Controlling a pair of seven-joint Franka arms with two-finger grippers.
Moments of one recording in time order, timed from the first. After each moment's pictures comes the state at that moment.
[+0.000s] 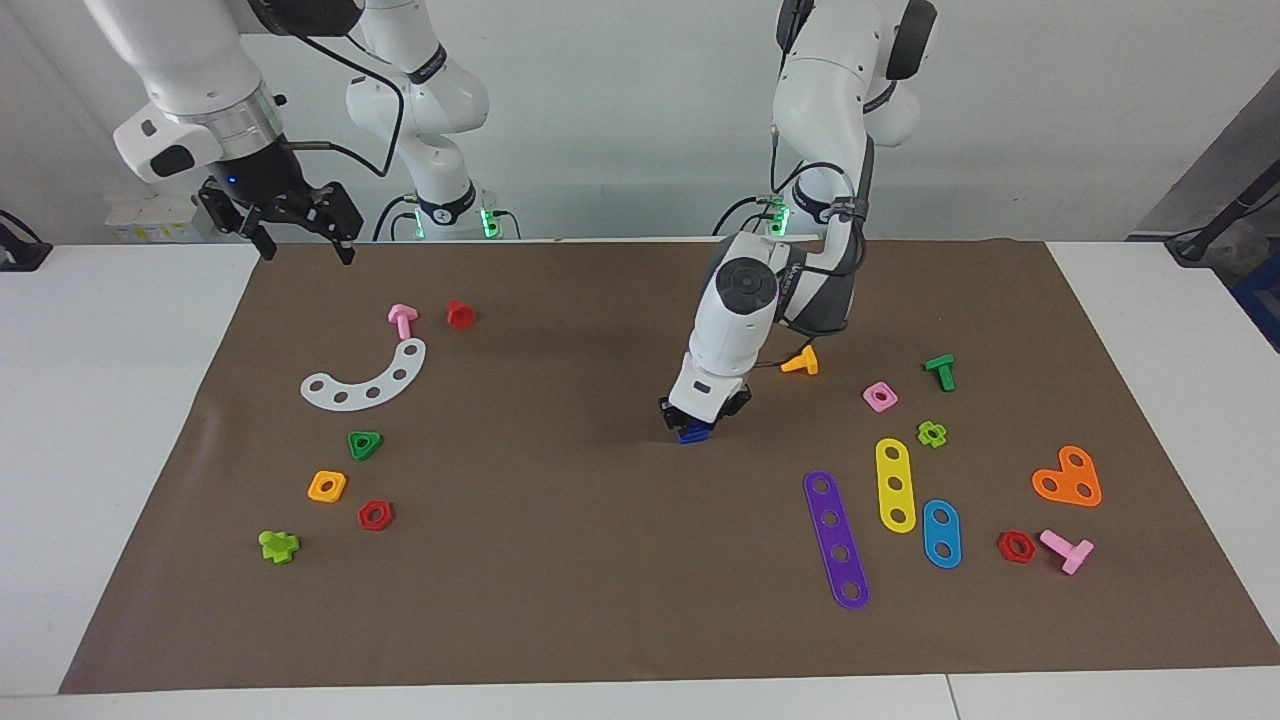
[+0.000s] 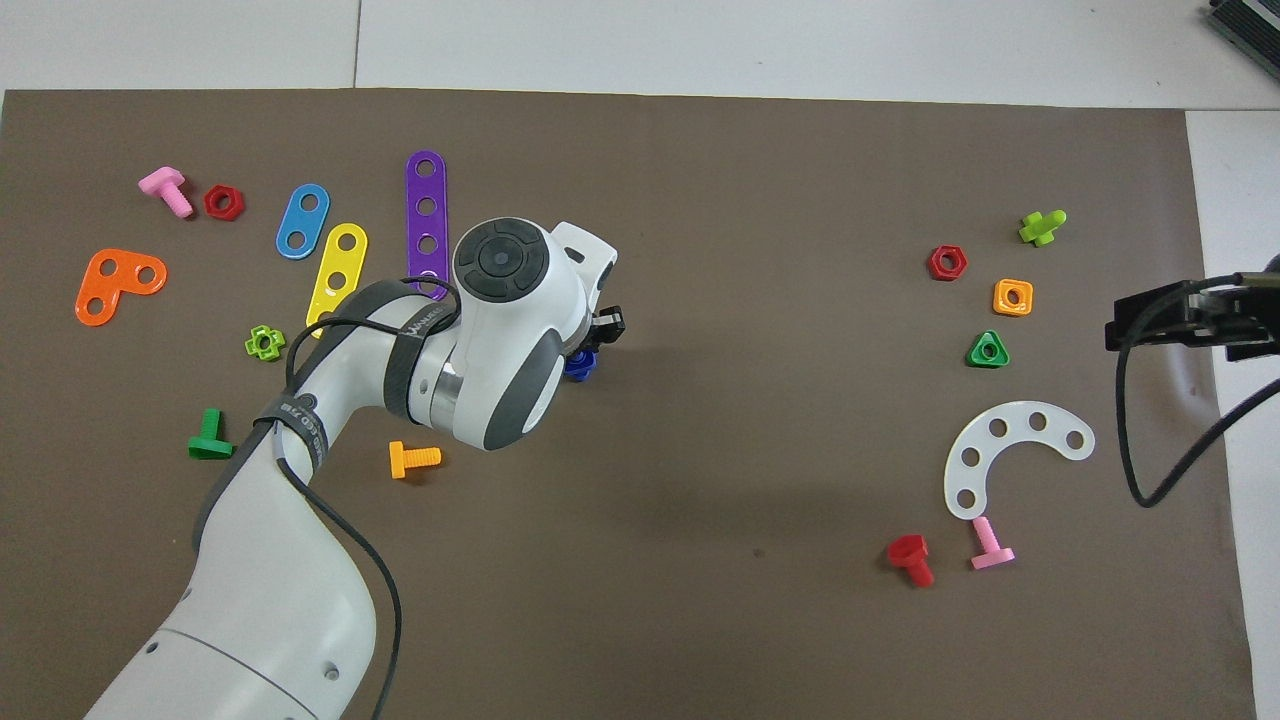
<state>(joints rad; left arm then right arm) -0.62 0.47 0.06 -1.72 -0.14 2.22 -0.66 0.03 -0.03 -0.03 -1.55 -0.01 1.51 0.11</state>
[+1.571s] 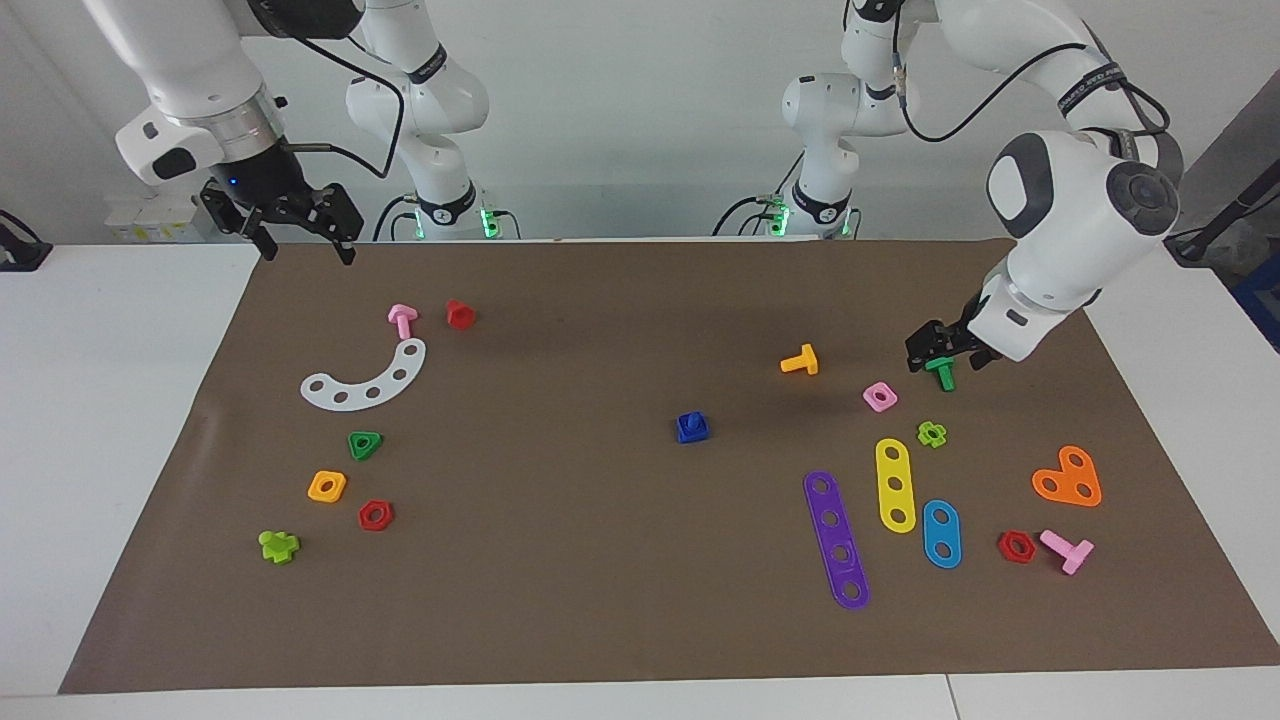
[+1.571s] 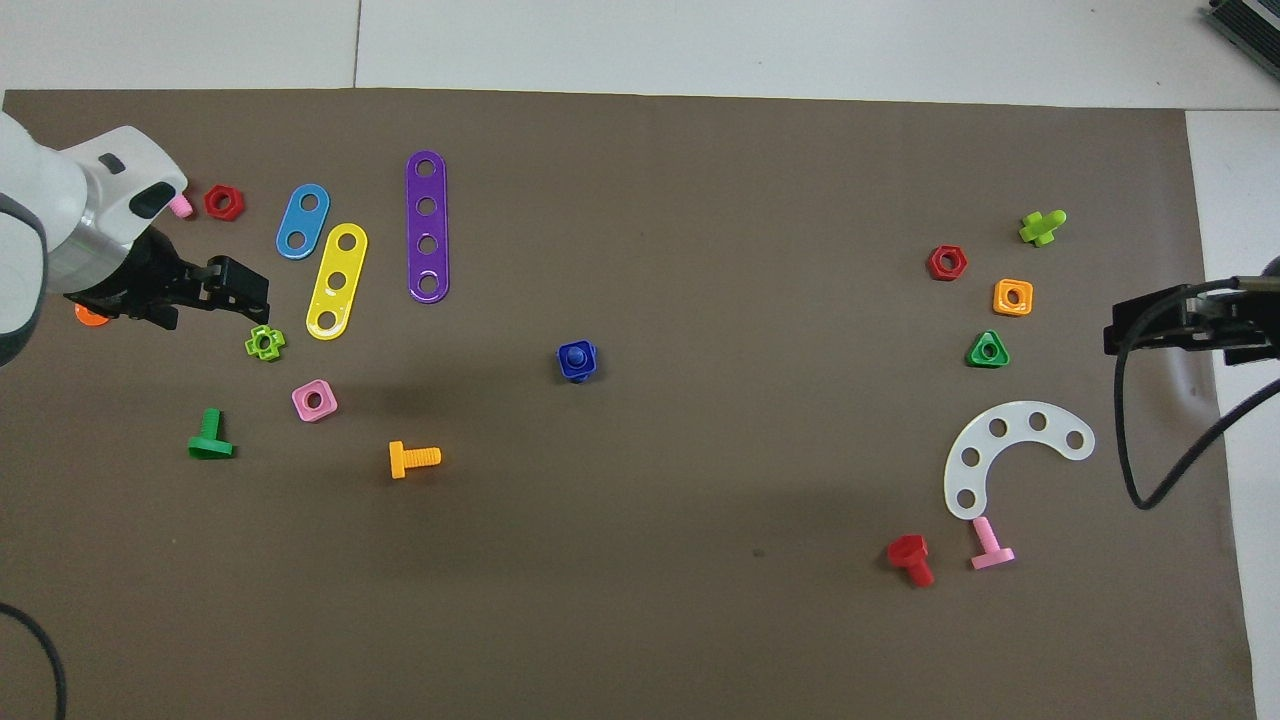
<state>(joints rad) -0.13 0.17 0.11 -1.67 -0.07 1.71 0.02 0.03 -0.03 -0.03 -1.57 -0.01 1.51 0.11</state>
